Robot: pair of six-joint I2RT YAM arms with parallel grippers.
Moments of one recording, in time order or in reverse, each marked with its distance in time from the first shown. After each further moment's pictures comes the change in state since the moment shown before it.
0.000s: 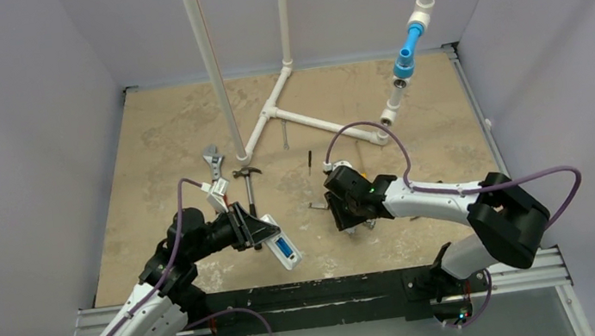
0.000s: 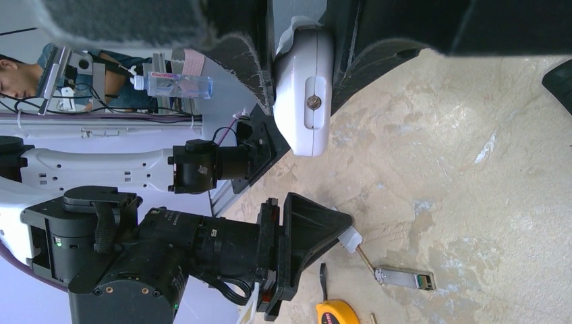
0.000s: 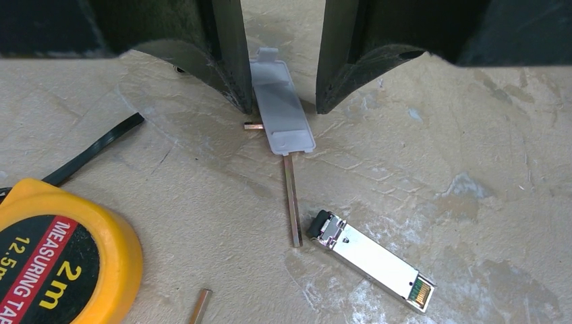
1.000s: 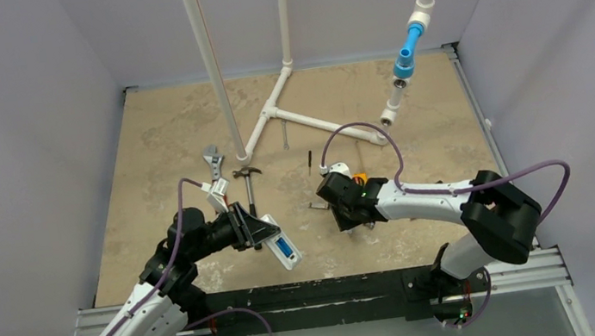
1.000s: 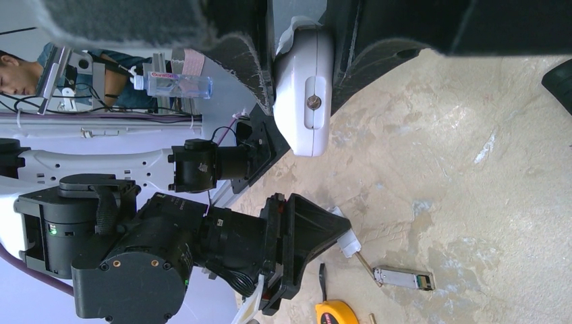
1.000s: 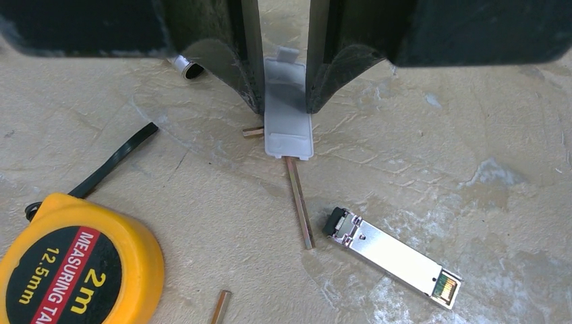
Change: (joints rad) left arm 0.000 0.003 0.000 0.001 0.000 0.000; right arm 0.079 0.045 0.035 -0.049 0.150 0.053
